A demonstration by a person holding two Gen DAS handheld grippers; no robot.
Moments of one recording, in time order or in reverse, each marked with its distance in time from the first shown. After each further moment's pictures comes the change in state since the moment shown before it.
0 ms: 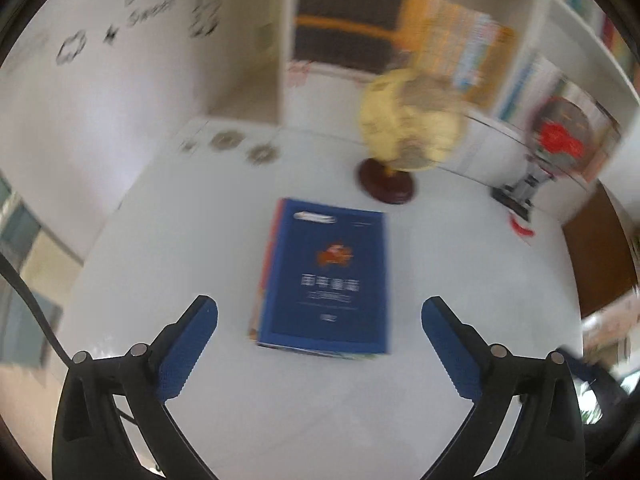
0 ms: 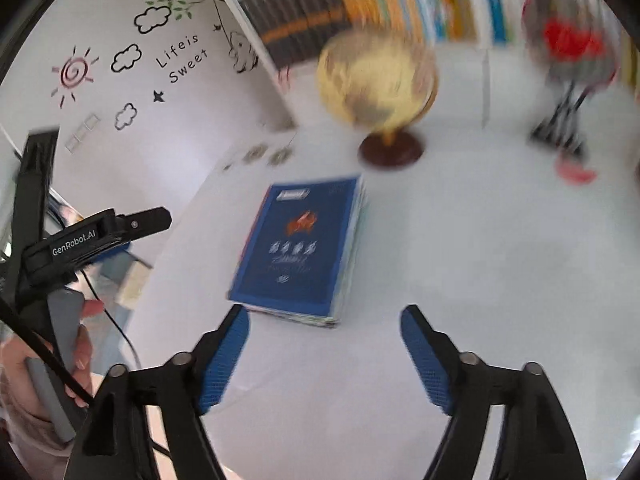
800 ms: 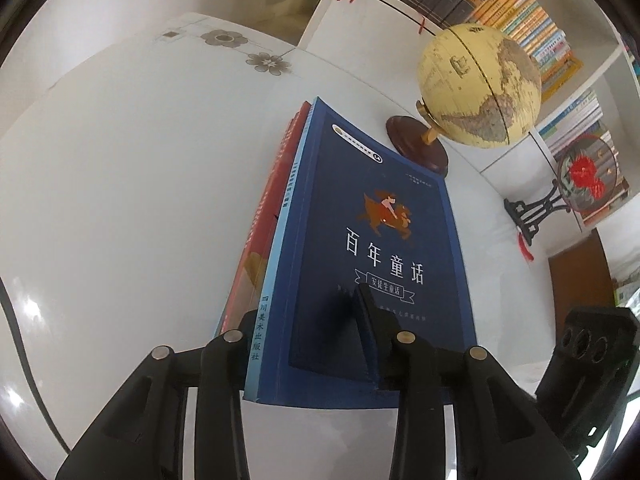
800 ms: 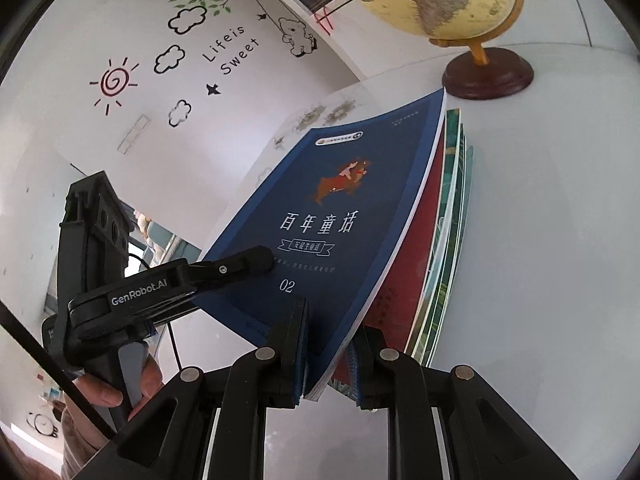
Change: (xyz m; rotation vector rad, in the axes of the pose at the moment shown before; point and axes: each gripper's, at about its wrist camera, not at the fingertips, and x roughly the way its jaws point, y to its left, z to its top) left arm 0.191 0.087 -0.048 -0.275 0.088 -0.233; right arm 0.213 -0.006 -0.014 0.059 0.049 0.417
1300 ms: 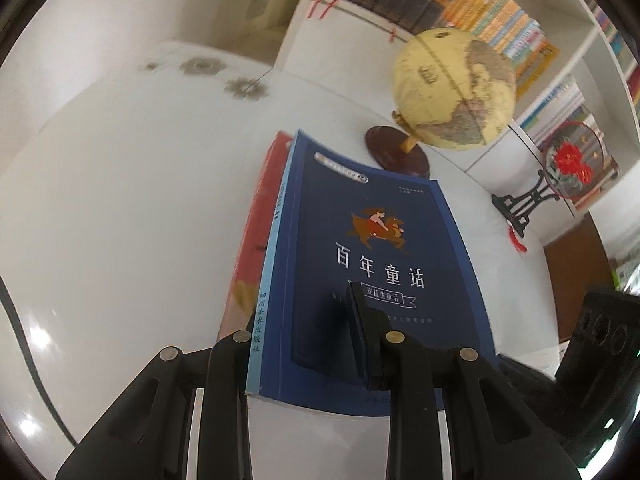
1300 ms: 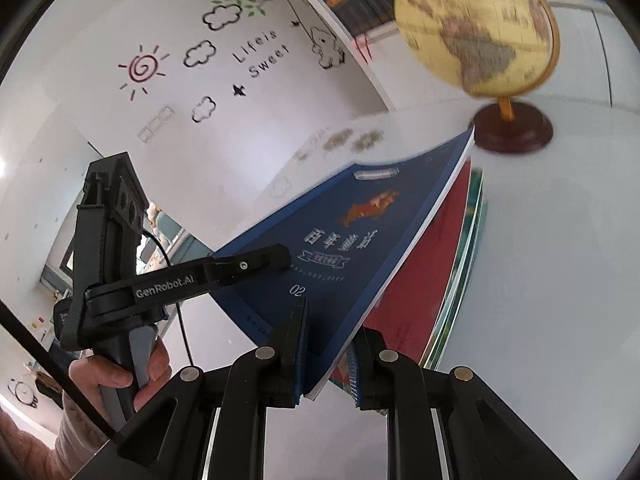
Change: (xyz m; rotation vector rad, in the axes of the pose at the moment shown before) left arm -0.016 -0.014 0.011 0.080 -0.034 -0.008; right arm -0.026 0.023 0.010 -0.124 -0.027 -0.003
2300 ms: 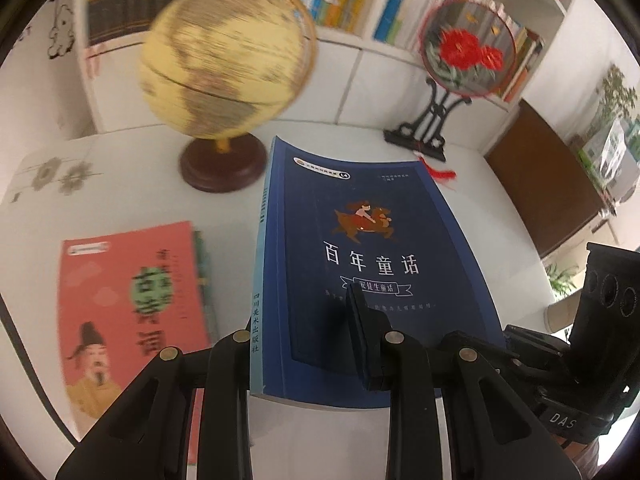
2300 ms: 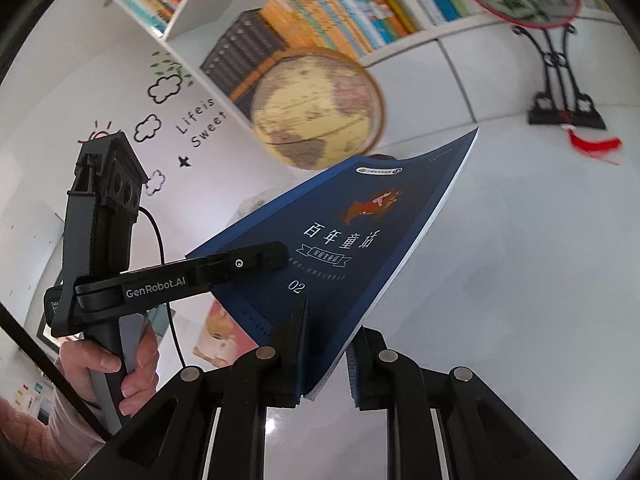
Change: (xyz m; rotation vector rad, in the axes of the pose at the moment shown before) left arm 0.032 -0.201 0.013 0.438 0.089 -0.091; right arm -0.169 -0.095 -0.009 0.143 -0.196 -0.140
